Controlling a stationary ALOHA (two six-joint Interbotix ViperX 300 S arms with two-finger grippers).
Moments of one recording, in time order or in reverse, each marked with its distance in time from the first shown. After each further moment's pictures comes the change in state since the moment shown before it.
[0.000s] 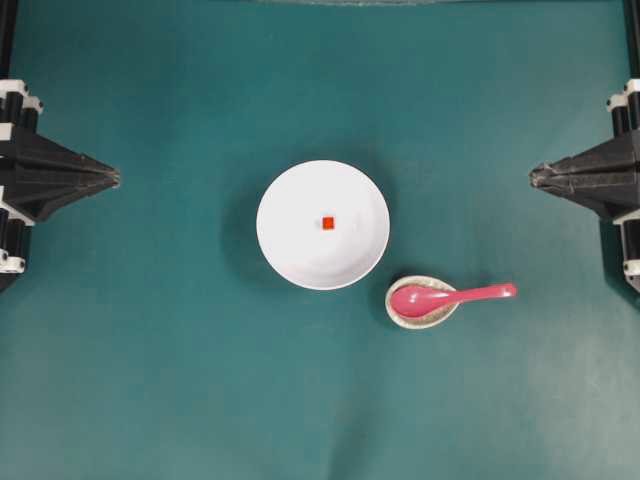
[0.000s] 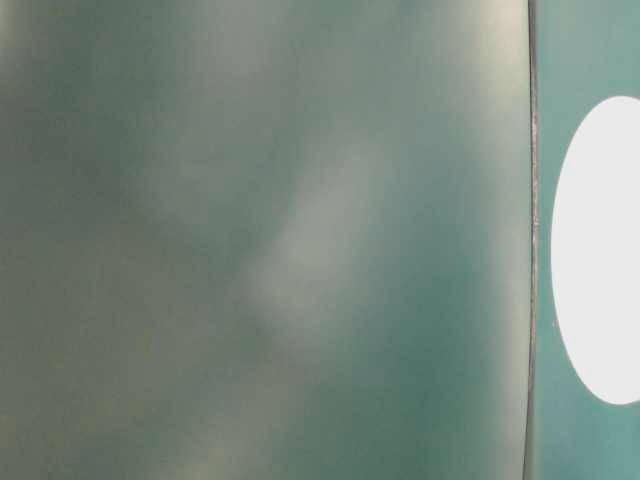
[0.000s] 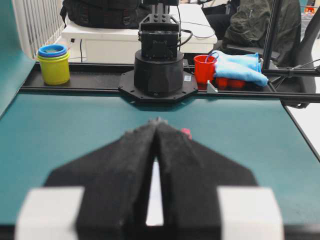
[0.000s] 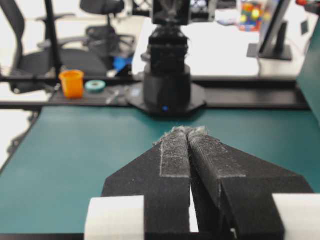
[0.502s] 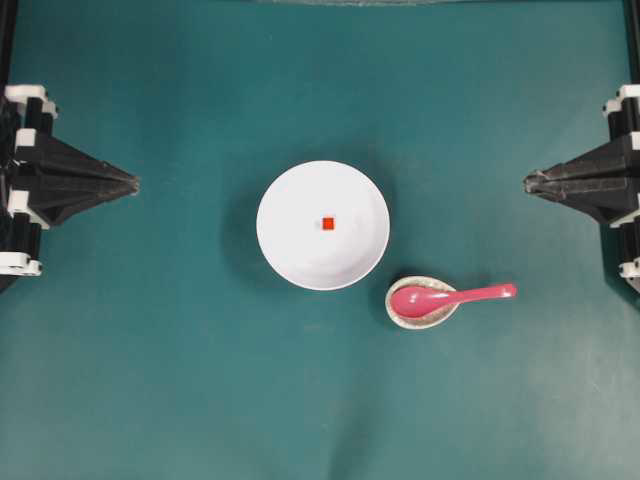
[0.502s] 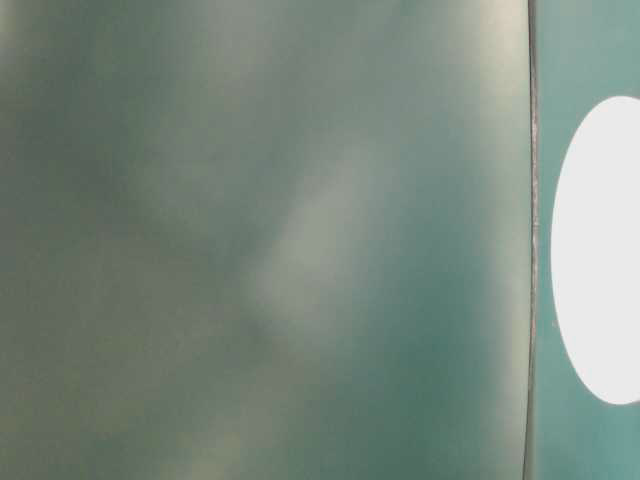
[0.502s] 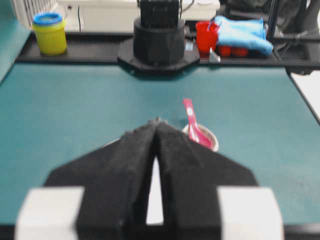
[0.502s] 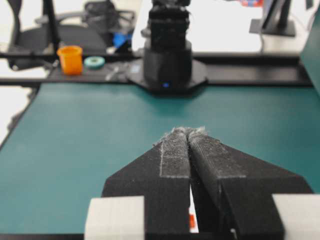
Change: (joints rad) left arm 0.000 0.066 -0.035 0.009 0.092 -0.005; right arm 0.000 0.003 -0.002 0.000 0.083 0.000
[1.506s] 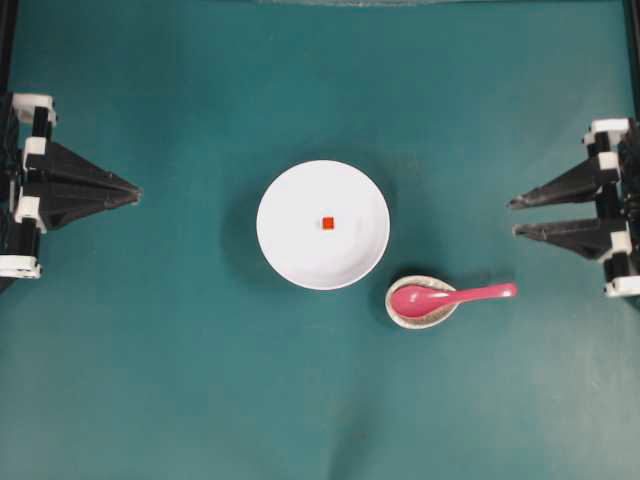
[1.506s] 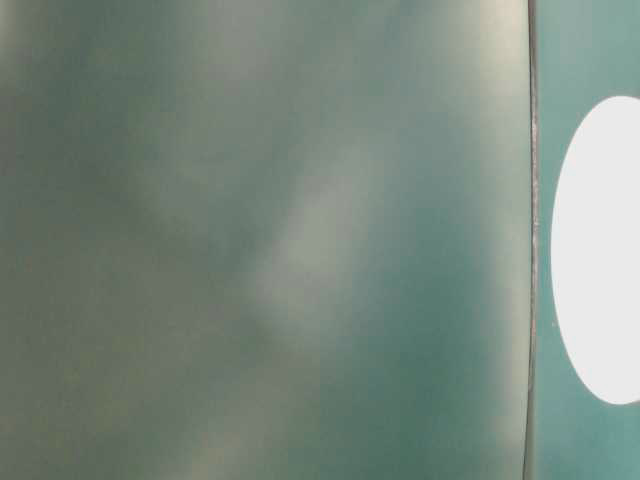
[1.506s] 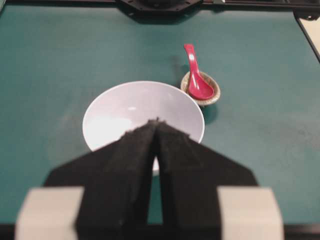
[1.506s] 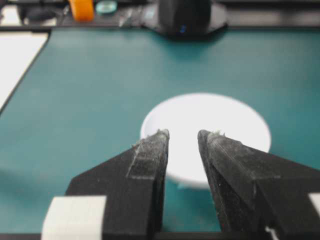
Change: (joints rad) left arm 0.000 -0.012 -0.018 0.000 0.192 -0.009; right arm 0.066 0.075 0.135 0.054 -0.100 0.011
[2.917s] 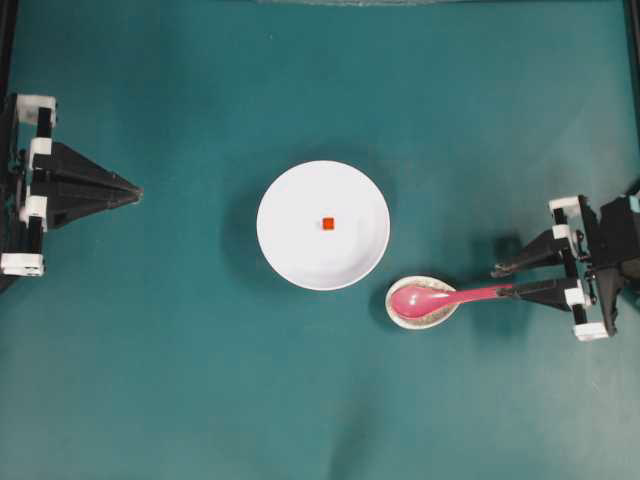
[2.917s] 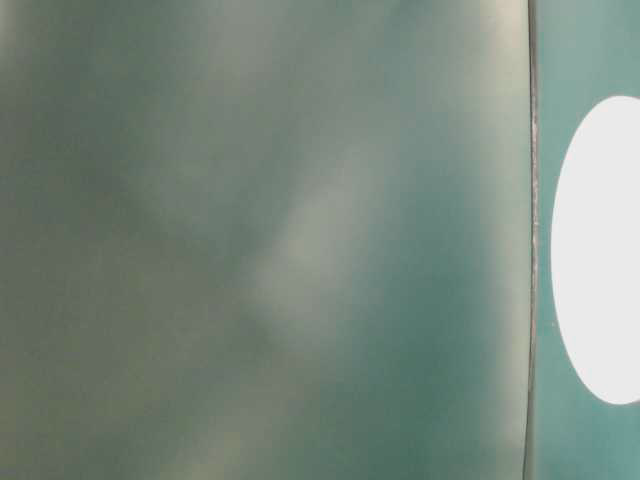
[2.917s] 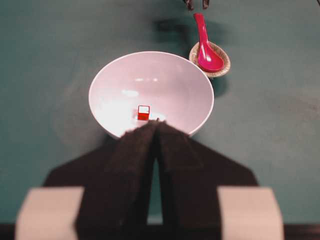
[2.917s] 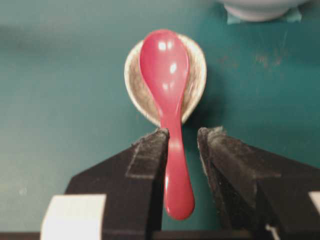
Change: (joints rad) left arm 0.020 0.006 0.000 0.000 0.067 0.000; right arm 0.273 0.709 0.186 0.212 -0.626 0.100
